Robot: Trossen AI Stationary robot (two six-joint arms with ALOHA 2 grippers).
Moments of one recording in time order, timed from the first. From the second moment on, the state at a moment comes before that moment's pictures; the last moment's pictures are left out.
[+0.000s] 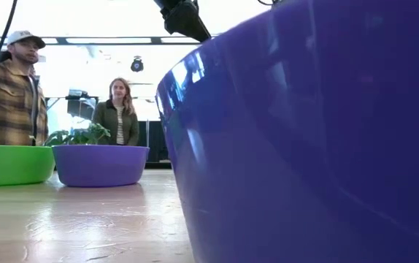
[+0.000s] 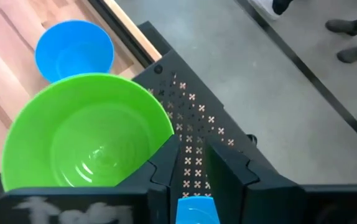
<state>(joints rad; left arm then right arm) -0.05 1.52 1.39 -0.45 -0.69 0.47 -0.74 1.56 1.65 -1.05 0.09 -0.09</state>
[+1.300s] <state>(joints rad) 0.39 1.80 1.30 -0.46 -0.10 0.50 -0.46 1.27 1.65 -1.08 0.09 0.00</state>
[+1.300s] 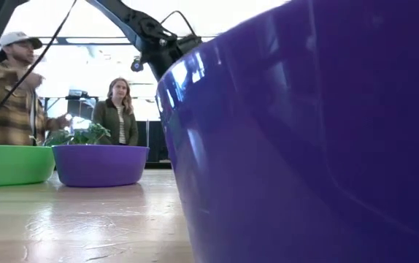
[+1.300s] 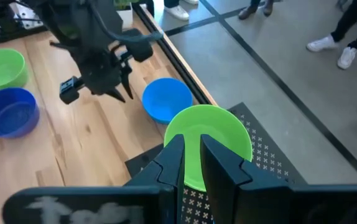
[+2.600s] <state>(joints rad) 0.44 1.88 1.29 -0.36 -0.15 0.52 -0.46 1.27 1.63 -1.09 0.09 -0.01</state>
